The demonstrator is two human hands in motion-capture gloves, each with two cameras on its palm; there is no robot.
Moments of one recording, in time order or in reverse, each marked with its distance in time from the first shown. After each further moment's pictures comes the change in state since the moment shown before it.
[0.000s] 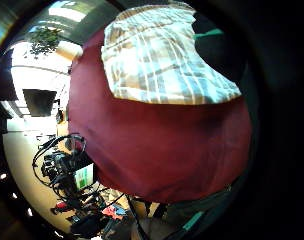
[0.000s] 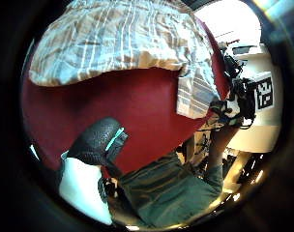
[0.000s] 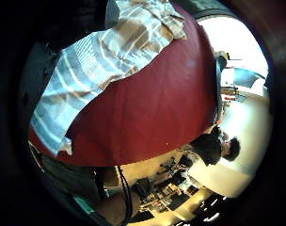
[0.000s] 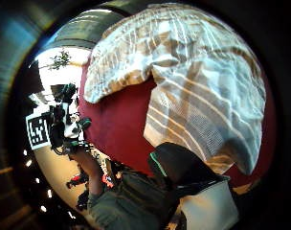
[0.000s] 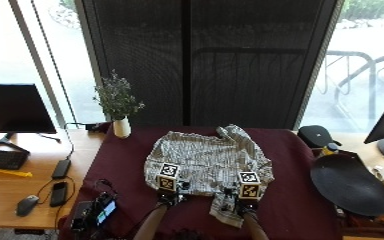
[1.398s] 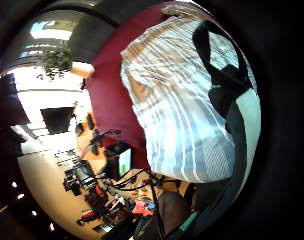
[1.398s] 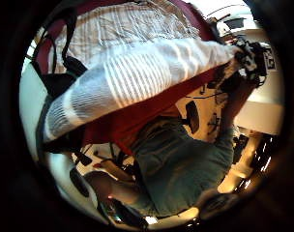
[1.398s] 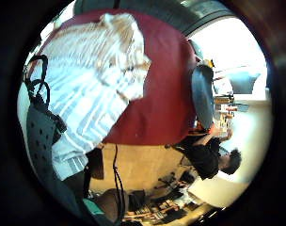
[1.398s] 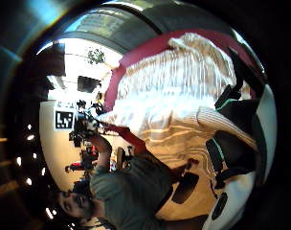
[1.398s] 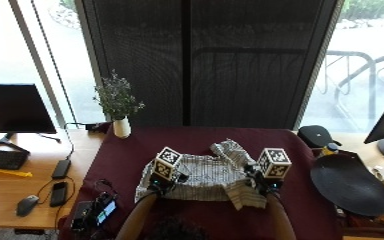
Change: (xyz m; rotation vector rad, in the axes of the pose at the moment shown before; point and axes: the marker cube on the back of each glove) left arm -0.016 0.025 -0.102 -0.032 -0.170 0.191; right arm 0.062 0.018 -0.137 0.190 -0.106 -0.110
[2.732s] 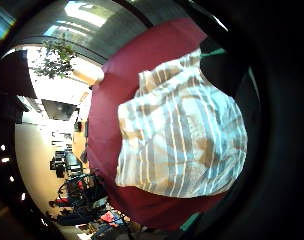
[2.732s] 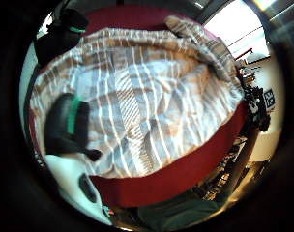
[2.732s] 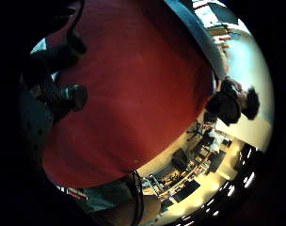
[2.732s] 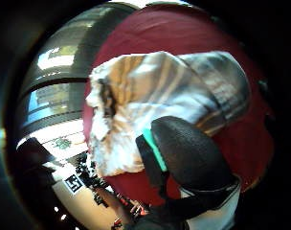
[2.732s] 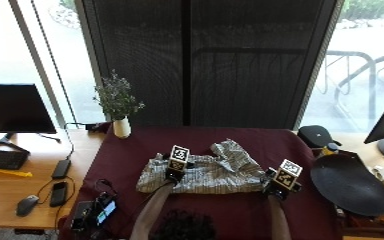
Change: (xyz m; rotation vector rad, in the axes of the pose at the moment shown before) left arm -0.024 -0.148 0.056 0.243 -0.184 -0.388; right arm 0.126 -0.033 0.094 -0.119 0.014 0.812
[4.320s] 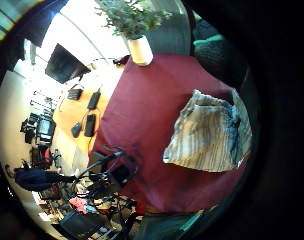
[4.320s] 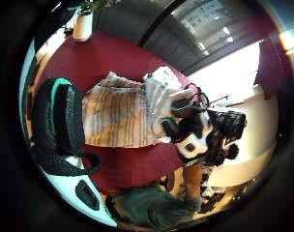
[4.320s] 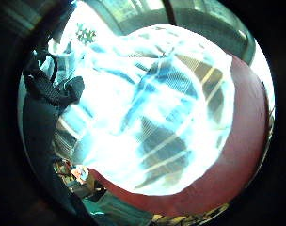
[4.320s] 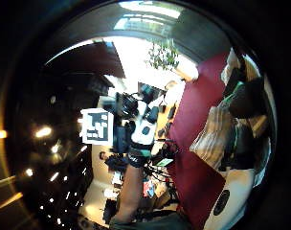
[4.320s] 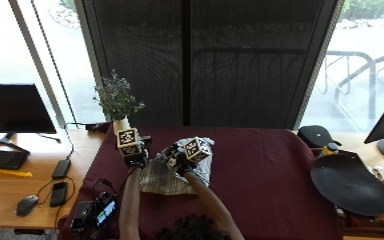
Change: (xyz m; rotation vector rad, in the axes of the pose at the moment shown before) left arm -0.195 0.013 -0.050 -0.019 0.352 -0.339; right arm -0.425 0.224 -0.033 0.170 -0.704 -1.221
